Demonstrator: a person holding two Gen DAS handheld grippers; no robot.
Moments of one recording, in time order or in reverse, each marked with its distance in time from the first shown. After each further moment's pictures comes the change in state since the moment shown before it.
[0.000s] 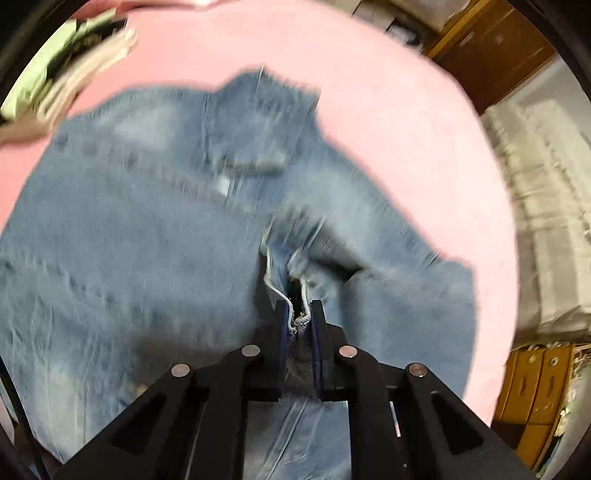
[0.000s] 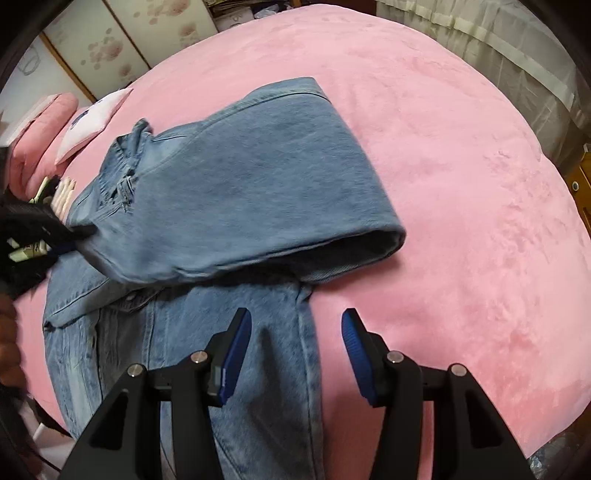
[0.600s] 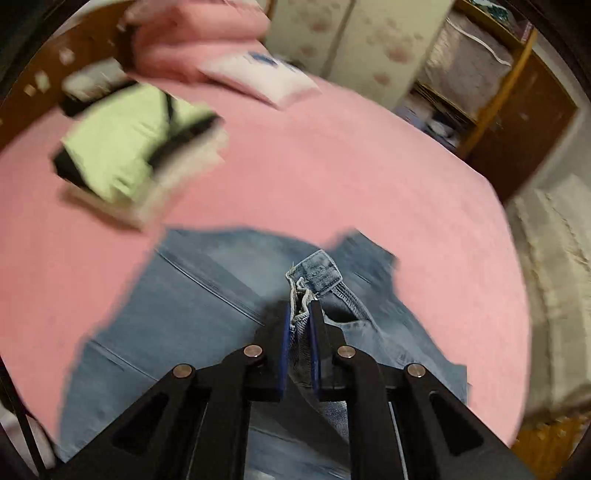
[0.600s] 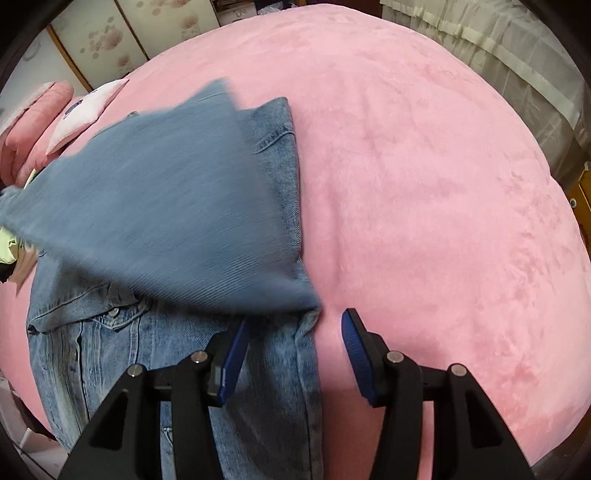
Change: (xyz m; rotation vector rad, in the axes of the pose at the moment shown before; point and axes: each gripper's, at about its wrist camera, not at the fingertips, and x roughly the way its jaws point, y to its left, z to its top) left arm -0.132 0.122 0.081 -0.113 -0.341 0.182; right arm 0.012 0.012 0.012 -0.063 -0.013 -0.034
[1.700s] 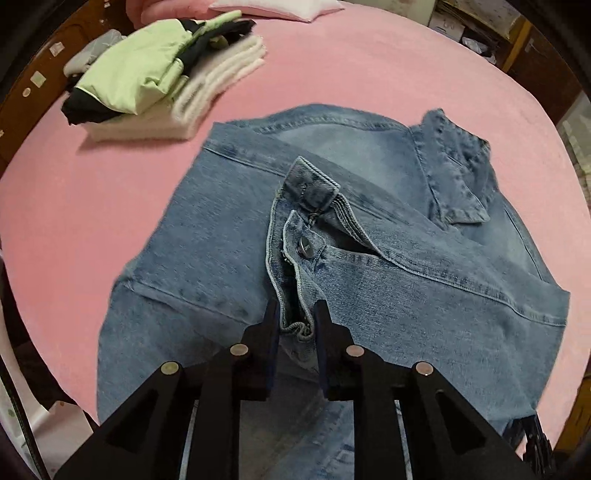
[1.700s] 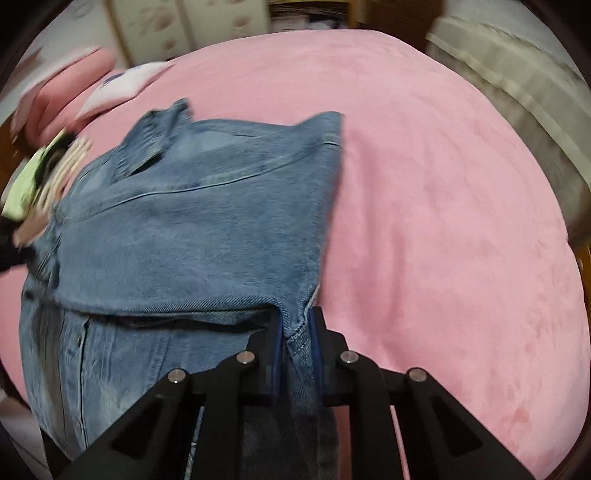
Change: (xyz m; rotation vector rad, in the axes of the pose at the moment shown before) left arm 0.068 0.044 -0.086 0.127 0.310 0.165; right arm 0.000 0.023 0.015 -0.126 -0.055 -0.044
